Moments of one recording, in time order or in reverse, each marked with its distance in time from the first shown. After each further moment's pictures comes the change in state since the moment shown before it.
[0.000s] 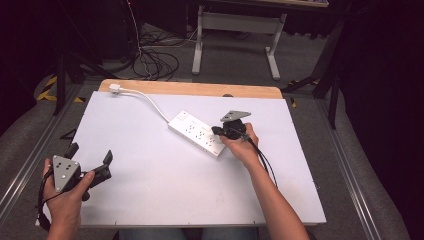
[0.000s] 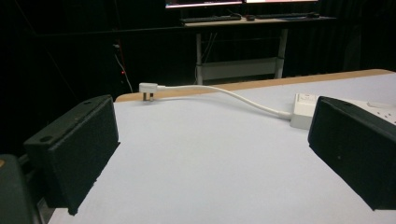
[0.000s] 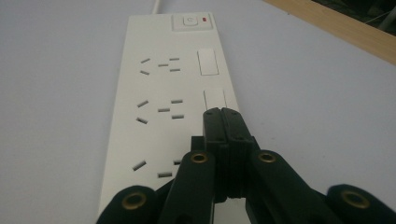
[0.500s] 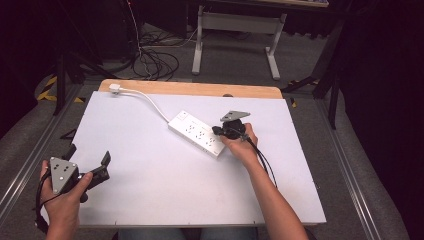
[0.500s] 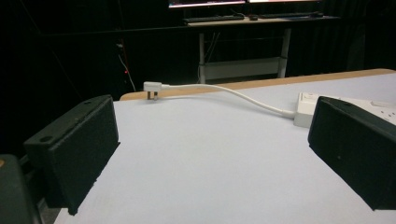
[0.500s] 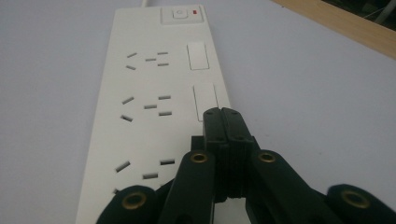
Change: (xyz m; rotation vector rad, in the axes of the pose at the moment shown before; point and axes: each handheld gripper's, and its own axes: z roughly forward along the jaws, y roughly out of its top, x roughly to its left) left arm 0.002 -0.001 -0.004 0.002 0.012 -0.002; right arm -0.004 -0.004 0.007 0.002 -0.015 0.016
